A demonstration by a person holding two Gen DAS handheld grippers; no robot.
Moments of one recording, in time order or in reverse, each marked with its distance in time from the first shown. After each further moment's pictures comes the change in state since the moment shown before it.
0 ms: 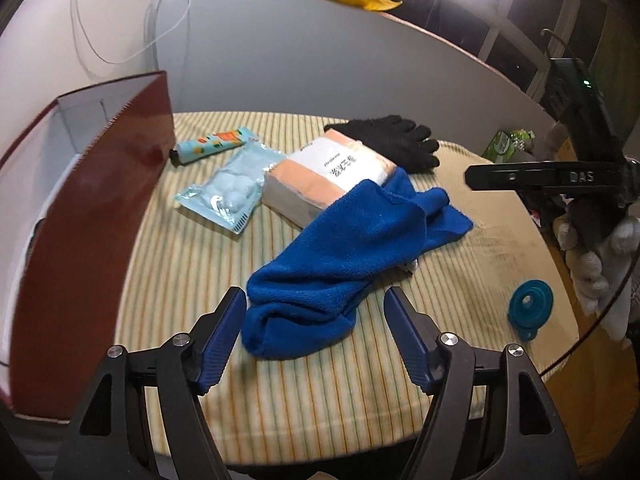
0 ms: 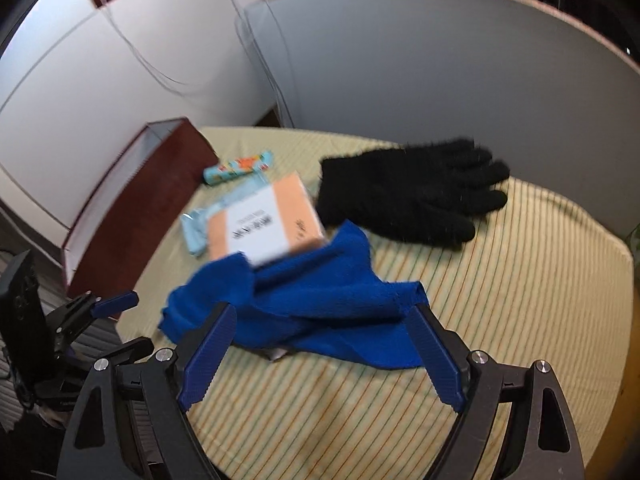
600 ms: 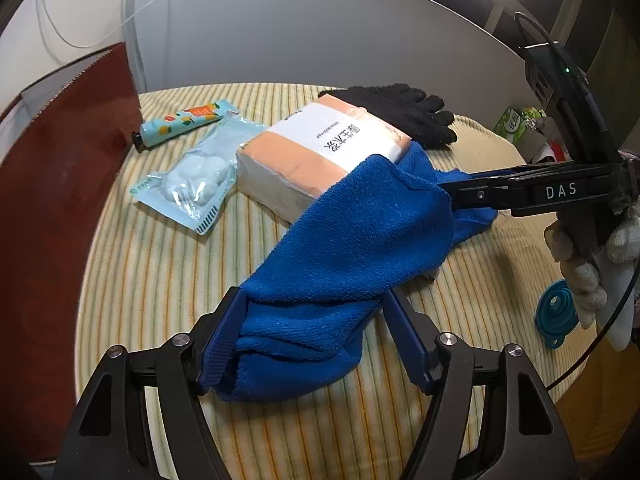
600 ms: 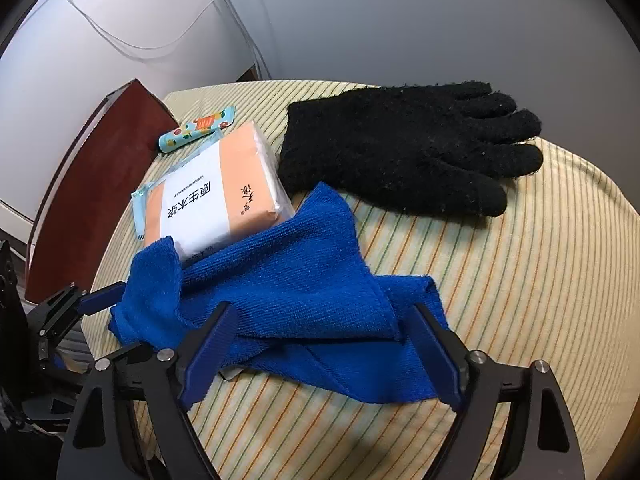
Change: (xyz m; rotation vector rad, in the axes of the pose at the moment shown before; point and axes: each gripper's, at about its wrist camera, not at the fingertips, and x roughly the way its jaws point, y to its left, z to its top) left arm 0.054 -0.005 0.005 0.027 0.070 0.013; right arm 0.067 -0.016 0.002 0.020 0.115 -0.015
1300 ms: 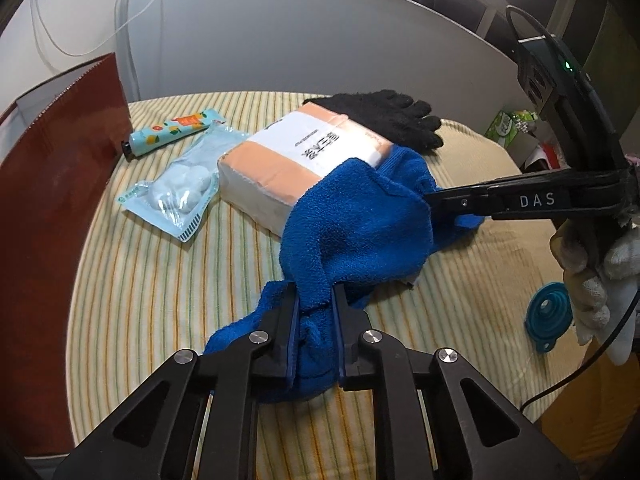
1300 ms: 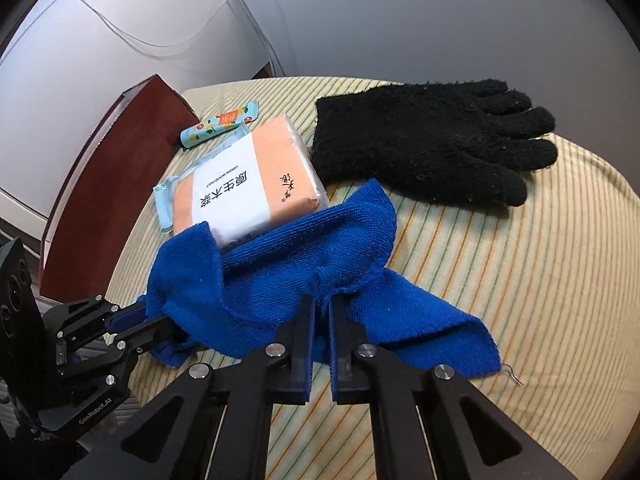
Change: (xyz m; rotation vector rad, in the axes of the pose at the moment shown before) left arm -0.002 -0.011 -0.005 0.039 -0.101 -0.006; right arm -0.009 0.015 -0.005 0.001 0.000 0.033
